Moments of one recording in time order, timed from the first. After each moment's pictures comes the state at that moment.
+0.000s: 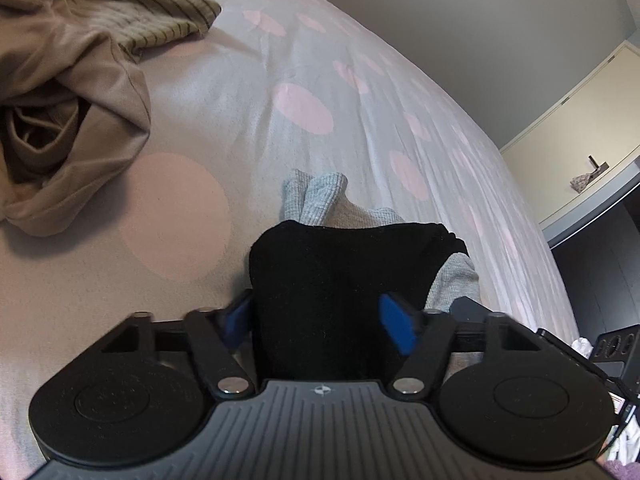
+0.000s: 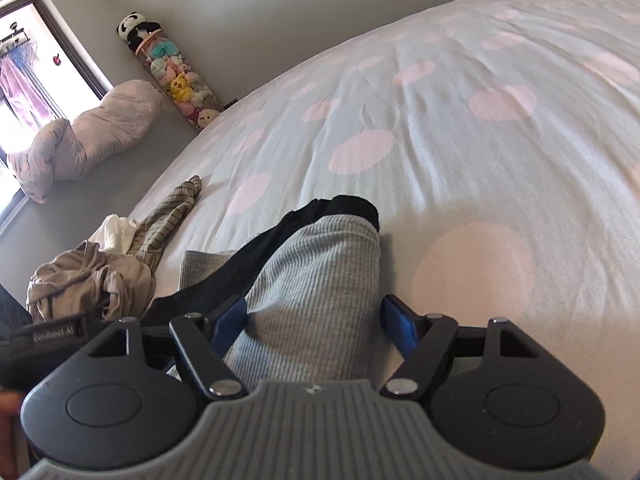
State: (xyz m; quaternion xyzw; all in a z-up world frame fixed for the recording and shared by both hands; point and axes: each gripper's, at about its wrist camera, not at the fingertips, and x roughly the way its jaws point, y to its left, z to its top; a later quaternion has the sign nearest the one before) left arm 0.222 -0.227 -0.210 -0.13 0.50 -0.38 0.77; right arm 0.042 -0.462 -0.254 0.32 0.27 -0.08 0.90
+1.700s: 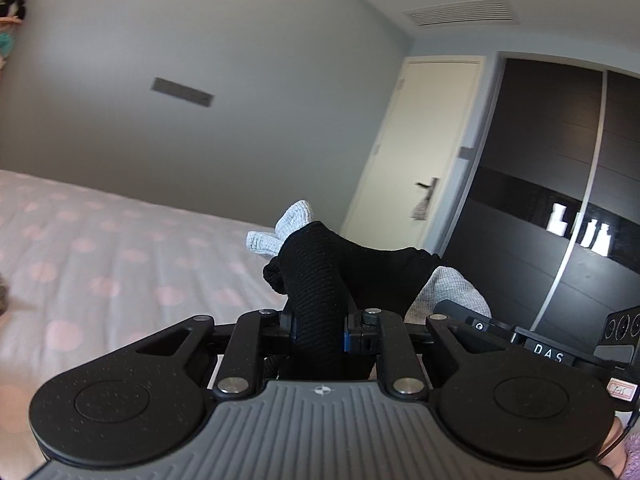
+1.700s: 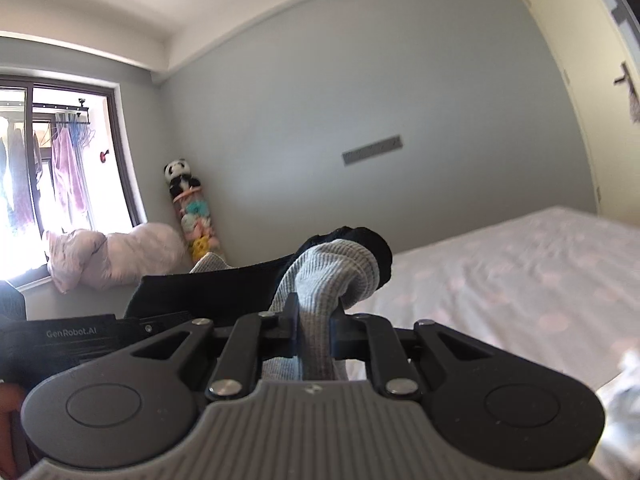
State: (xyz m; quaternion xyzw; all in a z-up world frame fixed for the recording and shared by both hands) left arm -0.006 -0.308 0.026 -0.08 0.19 -0.59 0.78; right arm -0.218 -0.462 -0.037 0.15 0.01 -0.17 0.97
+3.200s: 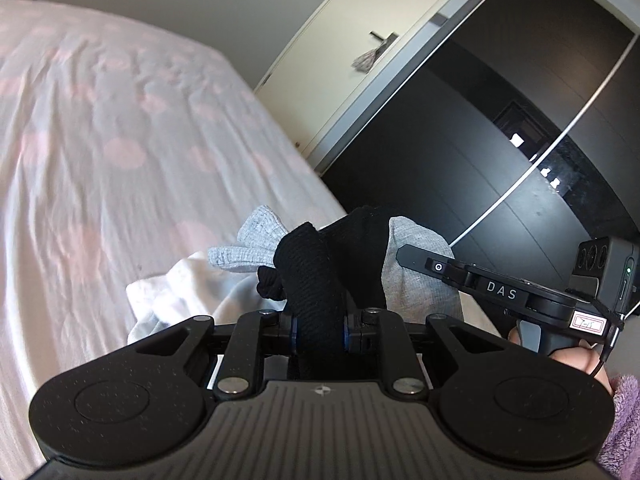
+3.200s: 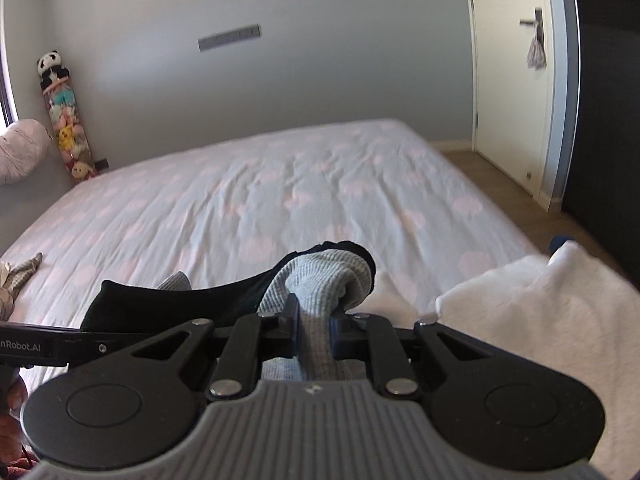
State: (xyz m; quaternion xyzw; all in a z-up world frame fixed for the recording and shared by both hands) left arm -0.124 -0.628 -0.102 -0.05 0.43 -0.63 0.64; right arm -0.375 -0.794 -0.068 0.17 0.27 -0.28 0.91
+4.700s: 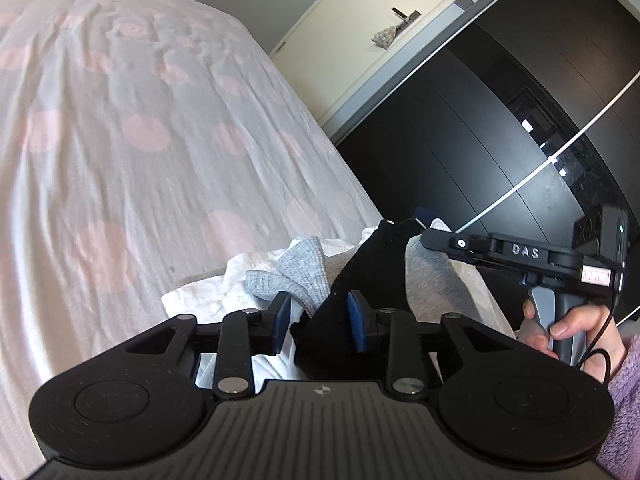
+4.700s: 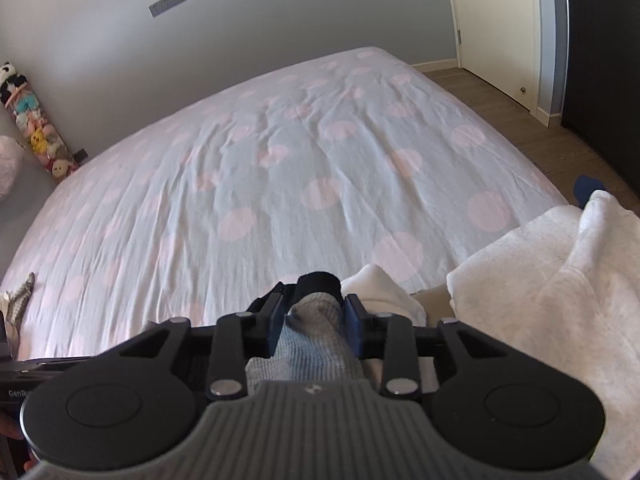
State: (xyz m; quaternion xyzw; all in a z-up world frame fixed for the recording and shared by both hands) left arm -0.075 -0.623 -0.093 -0.04 0.47 -0.62 0.62; right arm -0.339 -0.844 -0.066 0.26 0.31 -0.29 0.87
